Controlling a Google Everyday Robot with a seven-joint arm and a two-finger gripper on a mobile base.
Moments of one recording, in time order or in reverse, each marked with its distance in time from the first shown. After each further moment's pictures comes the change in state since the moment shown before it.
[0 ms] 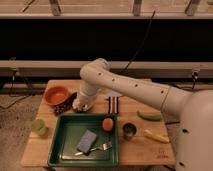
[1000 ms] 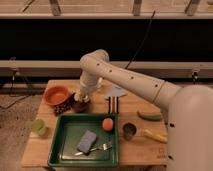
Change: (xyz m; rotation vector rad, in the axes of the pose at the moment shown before) arm 0.041 -0.009 -0.012 -0.011 0.006 0.010
